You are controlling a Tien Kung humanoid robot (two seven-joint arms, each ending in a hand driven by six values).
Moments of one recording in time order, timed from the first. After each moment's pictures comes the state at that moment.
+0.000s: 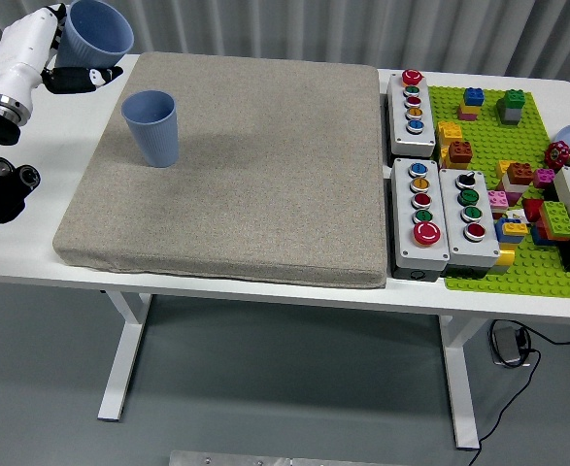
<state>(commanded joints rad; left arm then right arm) -0.79 0.53 -0.80 -0.89 1.38 0.45 -0.07 0.20 -0.08 1.97 0.20 -1.47 -0.23 -0.30</state>
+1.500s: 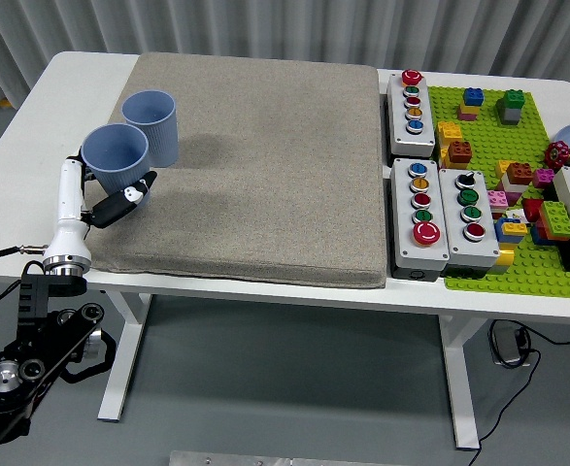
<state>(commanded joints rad) -0.24 0.22 -1.08 -1.15 1.30 0.65 -0.28 0.19 -0.07 1.99 0.20 -1.50 -0.23 -0.29</state>
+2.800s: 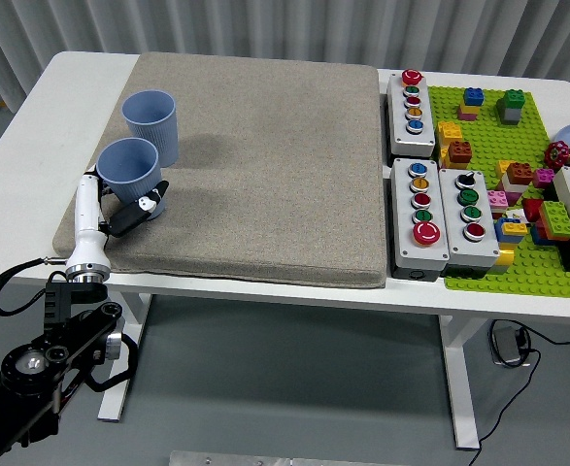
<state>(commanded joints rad) -0.34 0.15 -0.99 -0.92 1.07 0.65 -0.45 0.18 -0.07 1.97 0.20 -1.49 -0.23 -0.29</state>
